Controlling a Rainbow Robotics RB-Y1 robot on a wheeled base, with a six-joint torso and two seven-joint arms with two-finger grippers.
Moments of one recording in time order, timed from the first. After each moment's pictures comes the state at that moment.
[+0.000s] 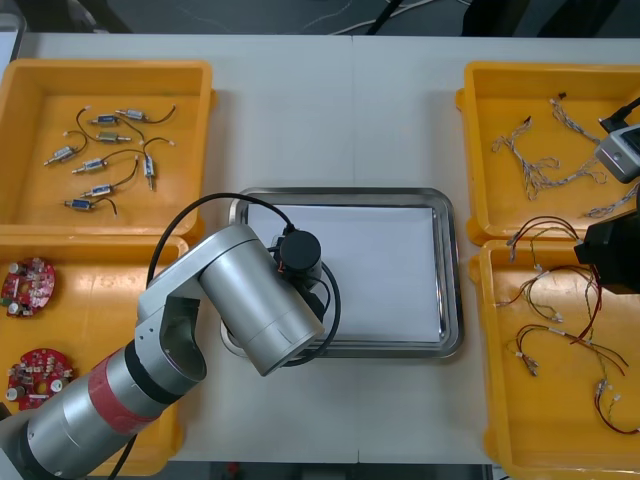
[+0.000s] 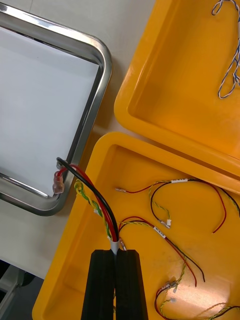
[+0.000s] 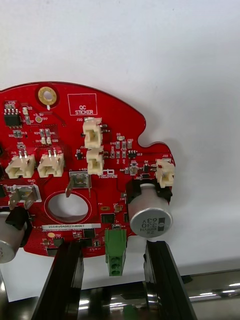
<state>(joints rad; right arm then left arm) -0.24 -0.79 -0.27 -2.43 -1.06 1.92 1.32 -0.43 0.30 -0.72 -1.92 0.18 1.71 -0.76</state>
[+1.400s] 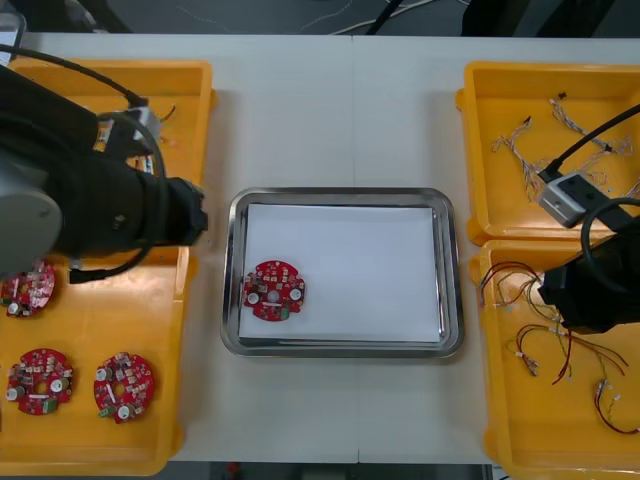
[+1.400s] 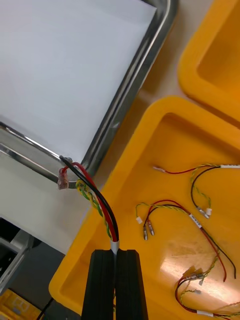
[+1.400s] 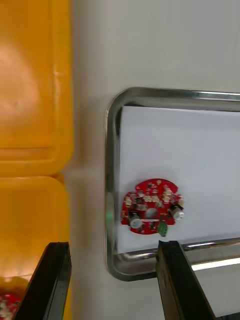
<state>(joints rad) -0.23 -0.80 -0.10 -2.44 -1.08 1.92 1.32 -0.43 0.56 -0.08 -2.39 0.66 1.91 -0.83</state>
